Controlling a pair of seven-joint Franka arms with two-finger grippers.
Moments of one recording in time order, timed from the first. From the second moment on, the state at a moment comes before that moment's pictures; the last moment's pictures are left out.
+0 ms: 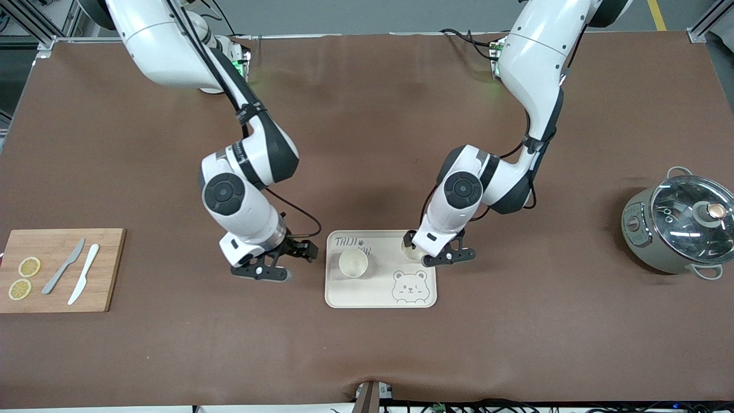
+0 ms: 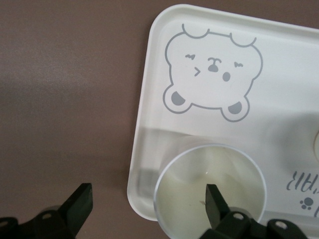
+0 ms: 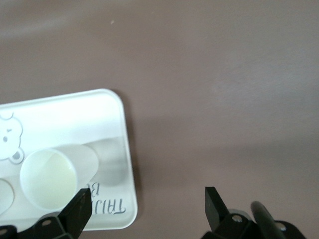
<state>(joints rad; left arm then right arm) -0.55 0.69 0.01 -1.60 -0.04 2.36 -0.67 0.44 0.65 0.04 -1.45 0.04 2.24 0.56</state>
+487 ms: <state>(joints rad) -0.57 0.69 0.01 -1.60 -0.05 2.36 -0.82 0.54 0.73 0.04 -1.45 0.01 2.33 0.57</state>
